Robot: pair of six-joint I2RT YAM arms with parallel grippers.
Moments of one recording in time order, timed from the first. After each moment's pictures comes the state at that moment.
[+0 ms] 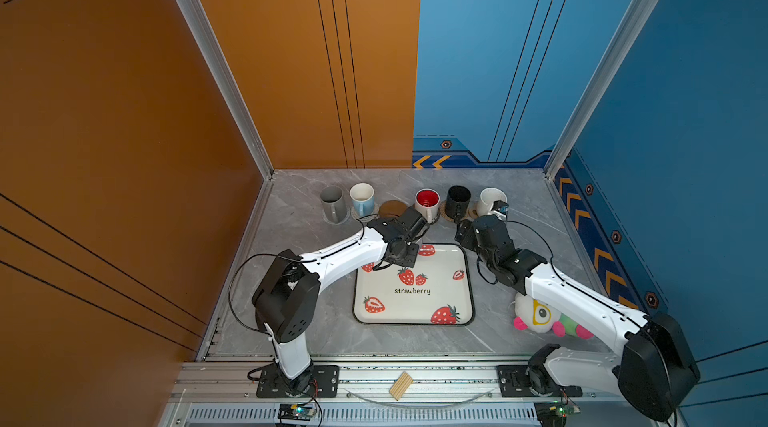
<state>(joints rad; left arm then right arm) -0.75 1.78 1.37 -0.77 -0.12 -0.43 0.56 1.25 0.82 -0.18 0.40 0.76</state>
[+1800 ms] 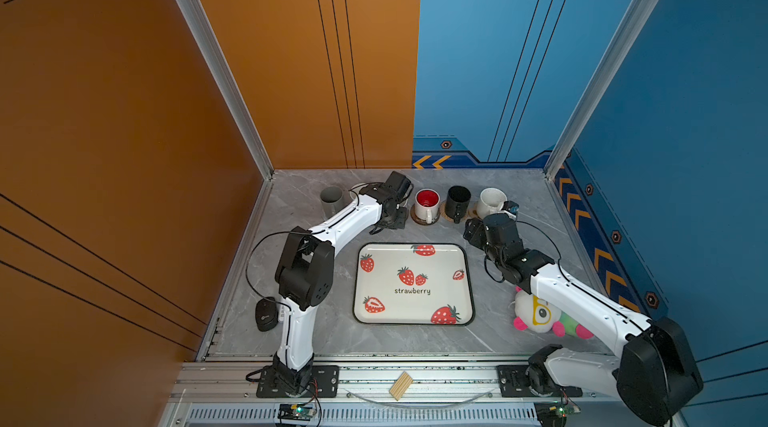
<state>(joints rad) -0.54 2.03 1.73 -0.83 -0.13 -0.36 0.47 1.23 0.79 -0.16 0.35 0.76</state>
